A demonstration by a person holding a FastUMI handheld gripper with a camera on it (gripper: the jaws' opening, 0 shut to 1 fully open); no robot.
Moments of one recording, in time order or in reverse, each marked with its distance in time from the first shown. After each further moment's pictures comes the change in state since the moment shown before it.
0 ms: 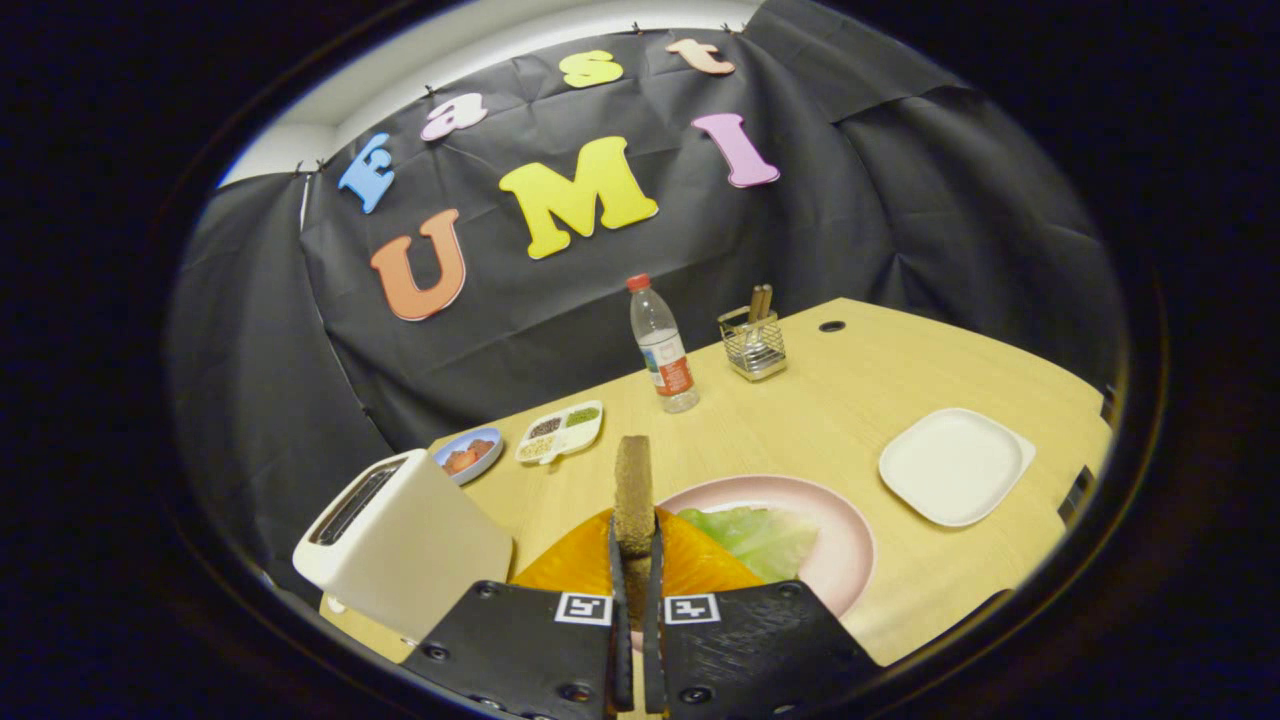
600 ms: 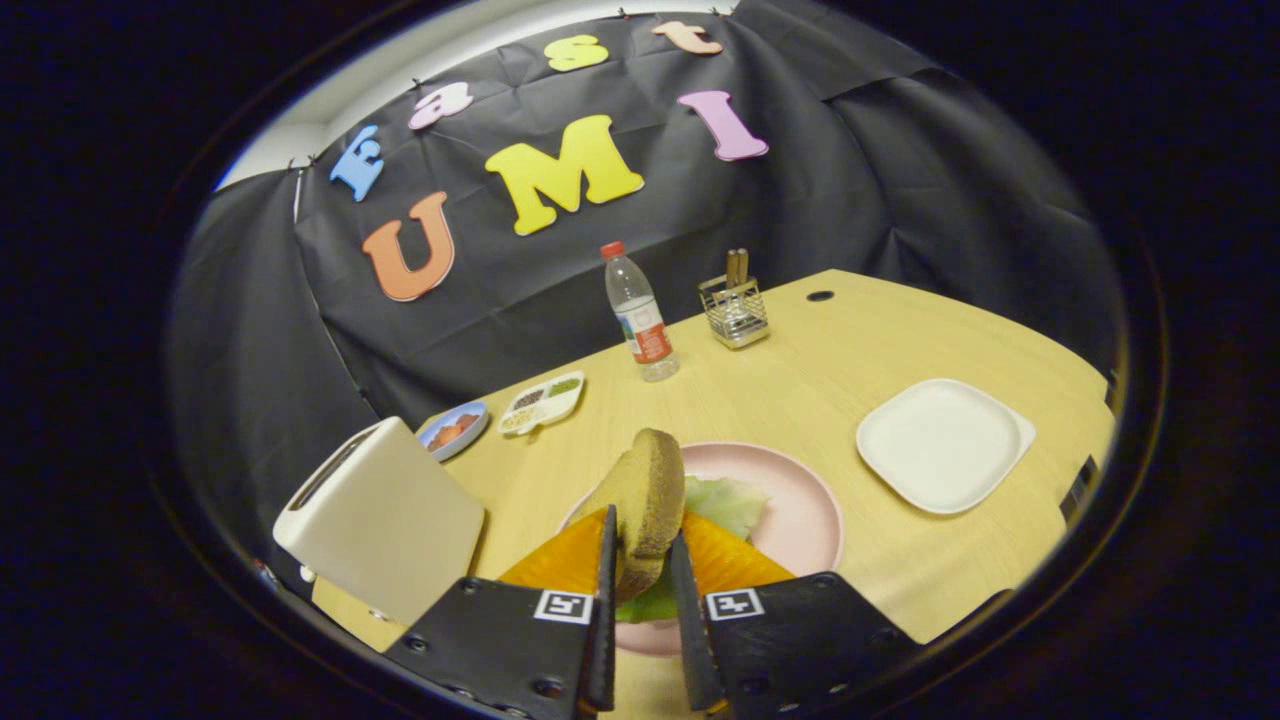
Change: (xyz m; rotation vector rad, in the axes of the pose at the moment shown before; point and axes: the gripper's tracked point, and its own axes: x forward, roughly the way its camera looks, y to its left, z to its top) arm 0.006 -0.040 -0.028 0.008 0.082 0.002
